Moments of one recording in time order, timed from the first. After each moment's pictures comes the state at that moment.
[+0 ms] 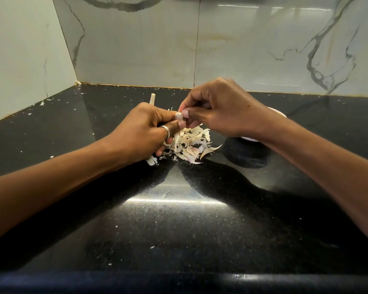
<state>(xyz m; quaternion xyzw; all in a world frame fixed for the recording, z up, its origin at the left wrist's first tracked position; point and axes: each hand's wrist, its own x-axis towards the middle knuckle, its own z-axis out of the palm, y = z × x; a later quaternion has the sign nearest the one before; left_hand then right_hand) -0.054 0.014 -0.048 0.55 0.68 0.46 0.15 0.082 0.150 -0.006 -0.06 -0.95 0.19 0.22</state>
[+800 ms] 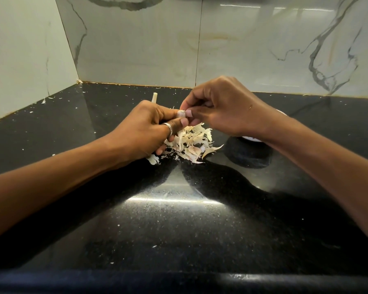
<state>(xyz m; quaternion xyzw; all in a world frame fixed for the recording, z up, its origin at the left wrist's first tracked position) -0.052 0.013 -0.046 0.53 0.67 0.49 0.17 0.081 0.151 -0.005 -0.06 -0.96 0.17 0.23</state>
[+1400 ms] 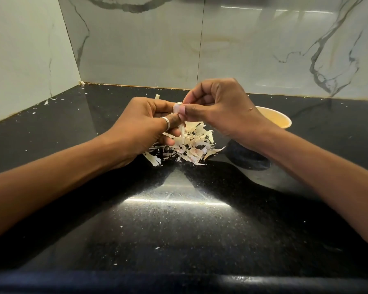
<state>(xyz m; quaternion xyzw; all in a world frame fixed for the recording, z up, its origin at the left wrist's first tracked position) -0.054 0.015 -0.044 0.46 0.63 0.59 0.20 0.070 0.150 -0.022 -0.09 -0.87 0.36 0.33</state>
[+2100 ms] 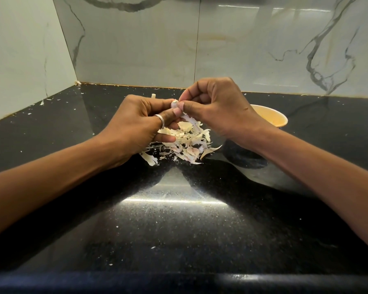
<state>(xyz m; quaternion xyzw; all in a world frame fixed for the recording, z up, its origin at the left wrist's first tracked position) -0.050 0.013 -0.042 0.46 0.61 0.61 0.20 0.068 0.152 -0.024 -0.11 -0.88 0.31 0.34</state>
